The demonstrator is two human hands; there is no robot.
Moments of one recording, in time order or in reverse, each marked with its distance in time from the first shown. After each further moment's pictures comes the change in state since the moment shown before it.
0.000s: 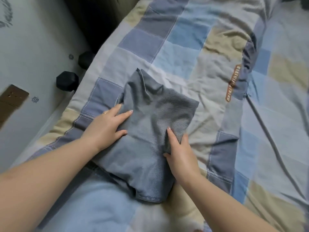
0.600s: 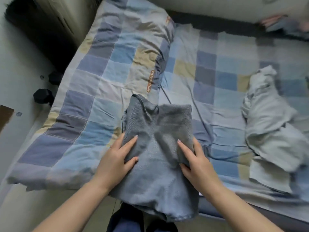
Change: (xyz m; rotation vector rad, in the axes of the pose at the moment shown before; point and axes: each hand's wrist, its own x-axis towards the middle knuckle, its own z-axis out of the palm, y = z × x) left_hand -0.229 0.330 -0.130 -0.342 -0.028 0.052; right_hand -0.356 0.066 -0.269 0.020 0.110 0.006
